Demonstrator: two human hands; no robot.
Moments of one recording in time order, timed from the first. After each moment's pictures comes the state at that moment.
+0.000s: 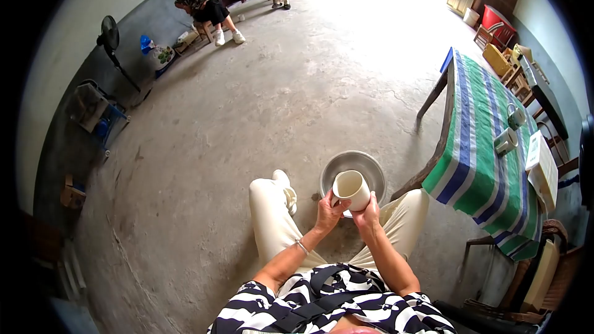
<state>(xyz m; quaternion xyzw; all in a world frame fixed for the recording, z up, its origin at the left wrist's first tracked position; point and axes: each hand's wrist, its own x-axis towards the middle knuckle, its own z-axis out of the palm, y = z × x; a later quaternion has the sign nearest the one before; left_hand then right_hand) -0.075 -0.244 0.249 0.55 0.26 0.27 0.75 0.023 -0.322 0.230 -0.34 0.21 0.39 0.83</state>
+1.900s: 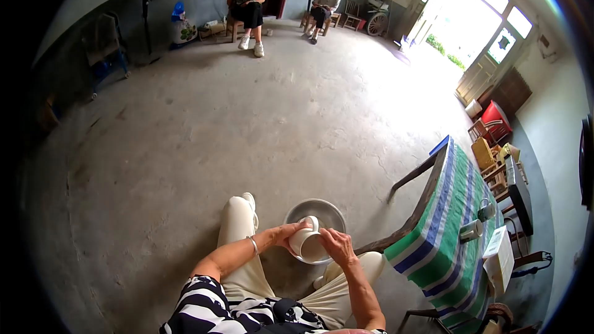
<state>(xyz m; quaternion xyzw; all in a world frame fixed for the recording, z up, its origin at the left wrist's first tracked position) -0.068 -0.161 0.246 0.39 0.26 -0.16 0.87 0.078 -0.306 0.297 -0.64 -0.72 -0.04 0.28</state>
